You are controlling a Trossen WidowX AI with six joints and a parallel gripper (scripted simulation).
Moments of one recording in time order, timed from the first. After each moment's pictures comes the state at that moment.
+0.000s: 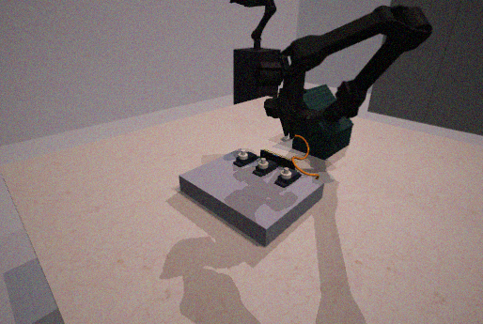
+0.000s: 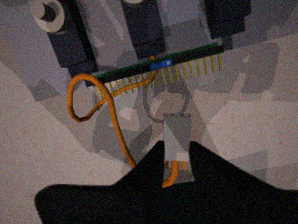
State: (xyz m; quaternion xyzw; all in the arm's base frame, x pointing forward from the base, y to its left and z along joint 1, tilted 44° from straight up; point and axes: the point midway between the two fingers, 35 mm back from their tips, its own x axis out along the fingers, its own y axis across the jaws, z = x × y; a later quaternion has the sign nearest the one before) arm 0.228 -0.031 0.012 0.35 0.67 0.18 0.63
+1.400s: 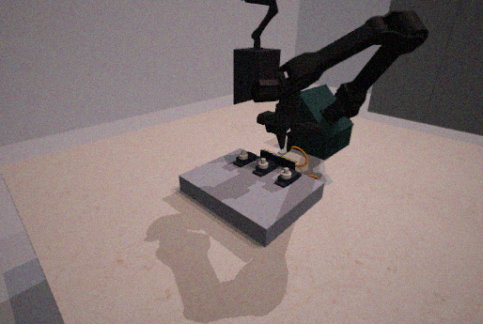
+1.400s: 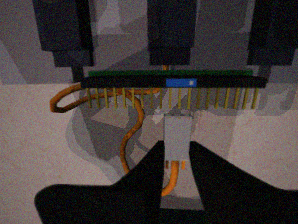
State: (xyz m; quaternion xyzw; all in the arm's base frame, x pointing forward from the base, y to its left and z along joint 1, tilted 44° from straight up) arm 0.242 -0.005 -0.017 0.27 0.64 0.26 0.67
